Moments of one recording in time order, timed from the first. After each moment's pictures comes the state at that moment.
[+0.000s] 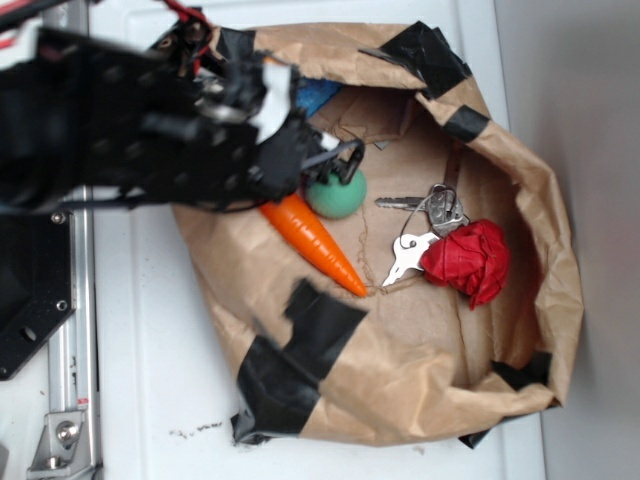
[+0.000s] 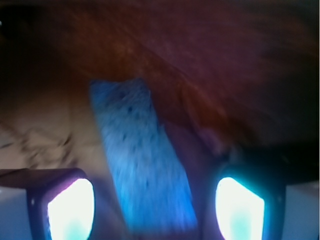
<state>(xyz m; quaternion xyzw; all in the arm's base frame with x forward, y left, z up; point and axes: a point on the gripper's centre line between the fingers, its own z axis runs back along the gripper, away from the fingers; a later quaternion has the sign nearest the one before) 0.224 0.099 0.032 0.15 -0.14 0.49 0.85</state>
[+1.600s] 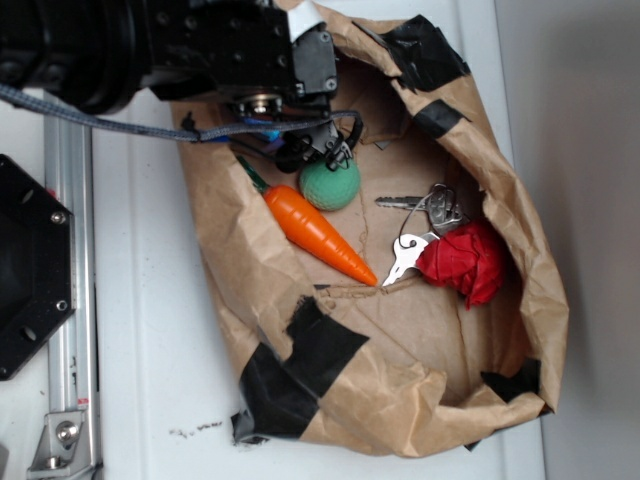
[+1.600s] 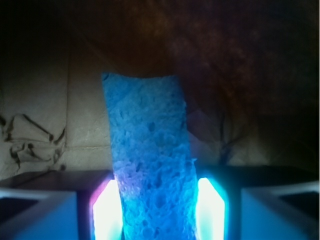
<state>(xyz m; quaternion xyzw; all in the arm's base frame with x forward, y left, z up) 0.227 0.109 0.023 0.08 -0.07 0.41 0.90</state>
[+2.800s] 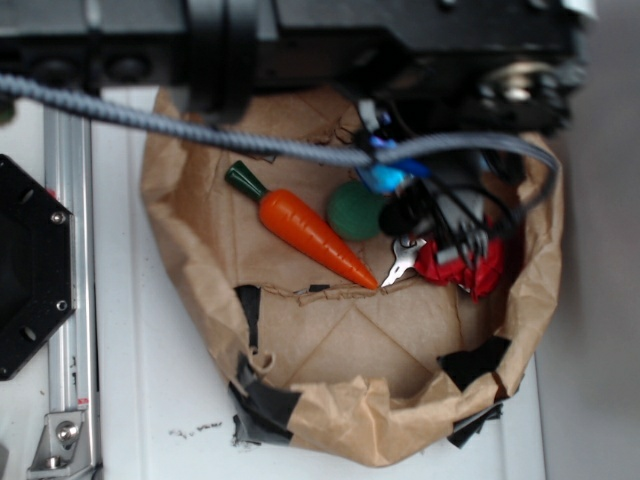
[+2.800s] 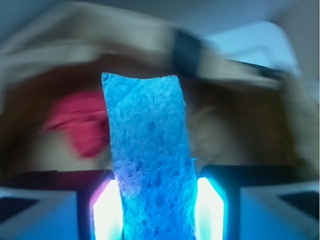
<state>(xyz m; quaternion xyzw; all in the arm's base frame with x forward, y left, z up) 0.297 0.020 0.139 -0.01 -0.02 0.12 0.99</state>
